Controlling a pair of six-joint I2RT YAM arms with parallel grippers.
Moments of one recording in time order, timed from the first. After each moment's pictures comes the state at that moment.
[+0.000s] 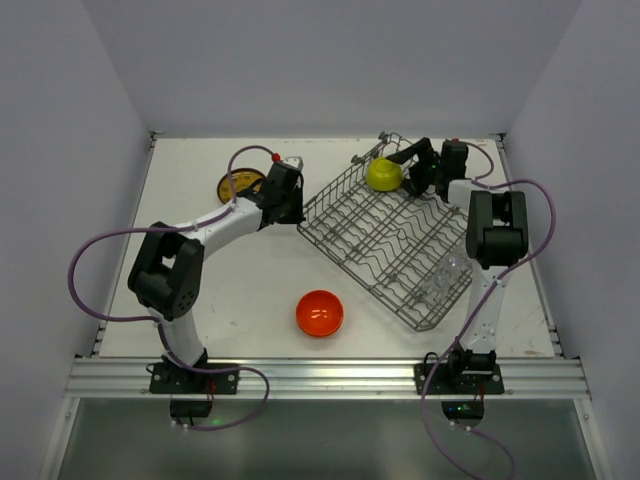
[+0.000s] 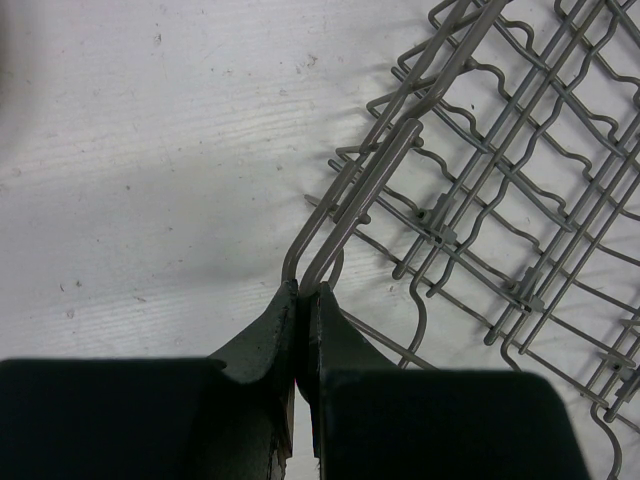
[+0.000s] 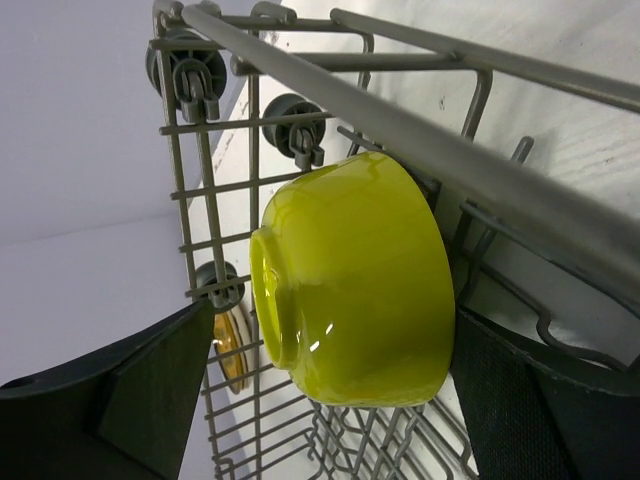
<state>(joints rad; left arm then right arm) -0.52 1.81 1.28 -0.31 -0.06 -0.46 -0.02 2.23 1.49 0.20 -0.50 1.07</state>
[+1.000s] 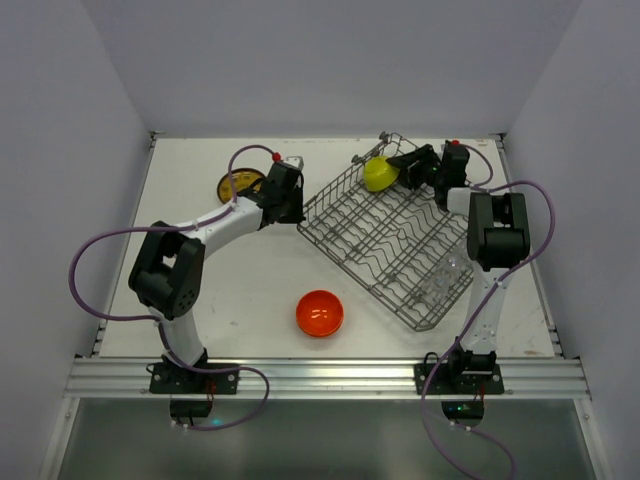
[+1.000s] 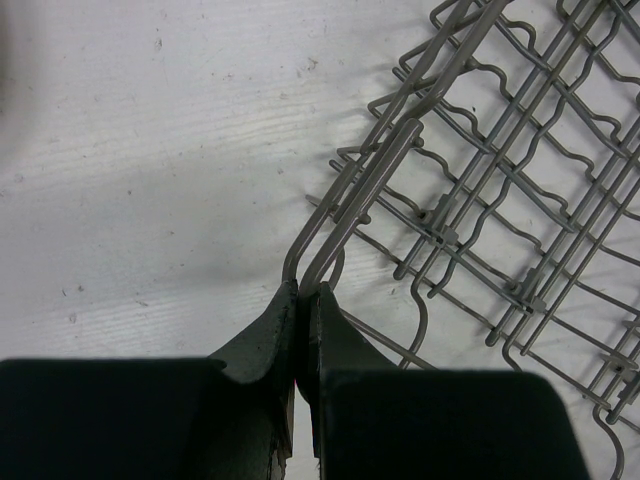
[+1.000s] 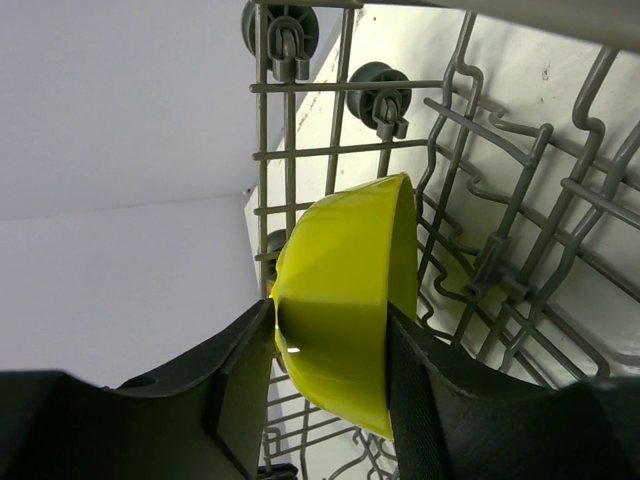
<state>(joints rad) -0.52 1.82 1.29 -0.30 -0.06 -0.45 -0.01 2.20 1.37 0.45 -0.58 1.20</state>
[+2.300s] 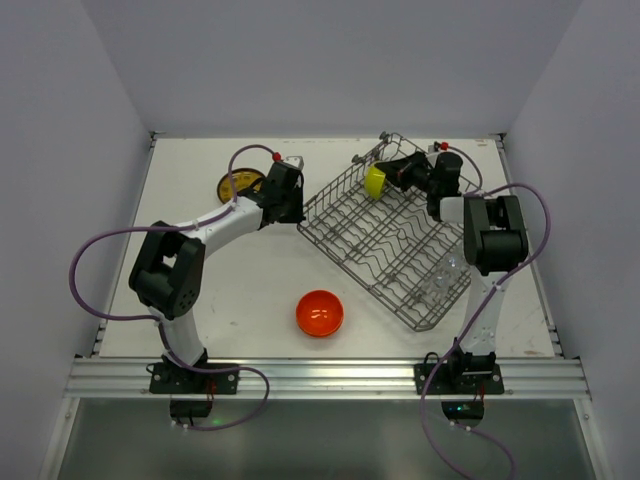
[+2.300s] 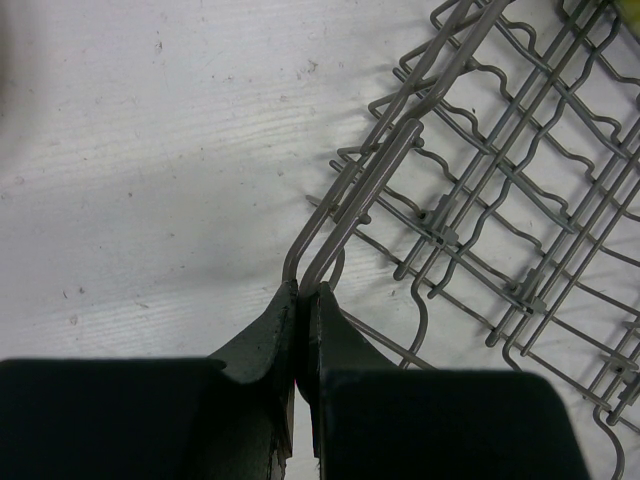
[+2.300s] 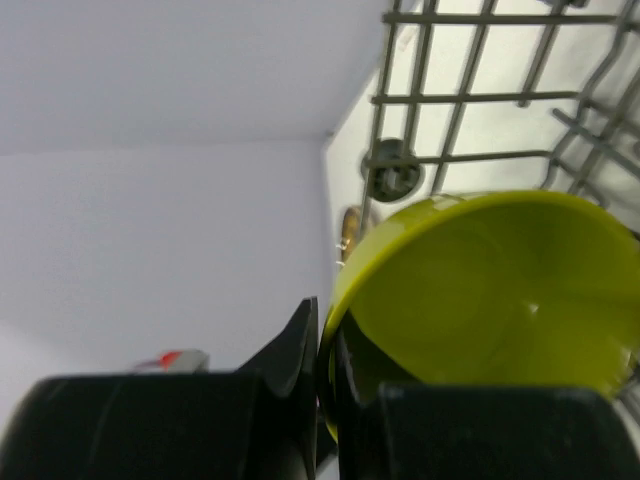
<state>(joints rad) -0.52 1.82 1.29 -0.30 -0.06 -0.45 0.04 2.15 1.24 0.73 -0.68 1.38</state>
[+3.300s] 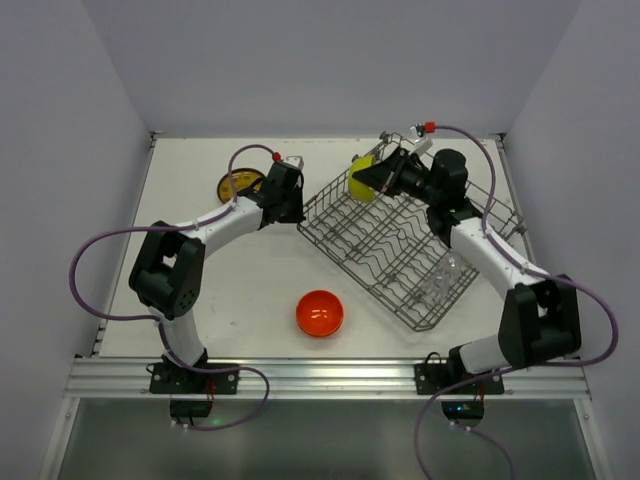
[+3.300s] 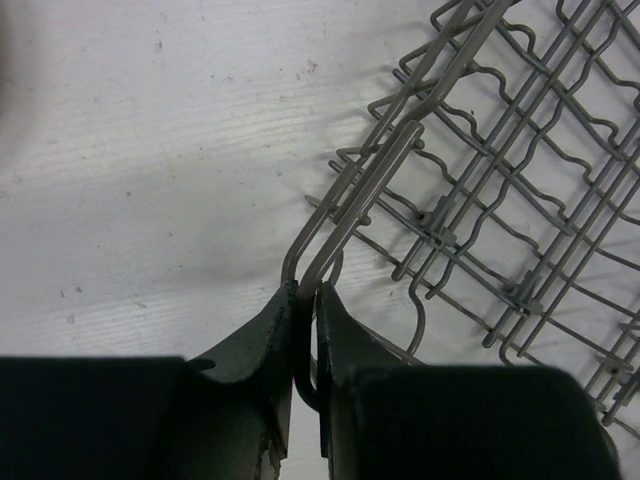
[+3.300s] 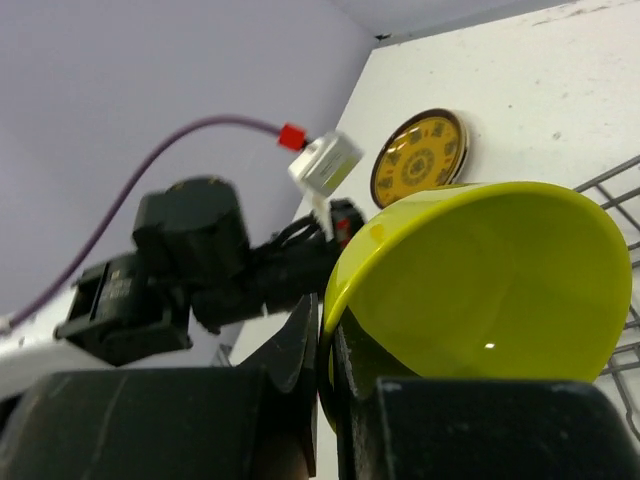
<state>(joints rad) -0.52 1.82 1.29 -0.31 -0.06 -0.45 0.24 1.49 1.03 0.37 -0.63 0.87</state>
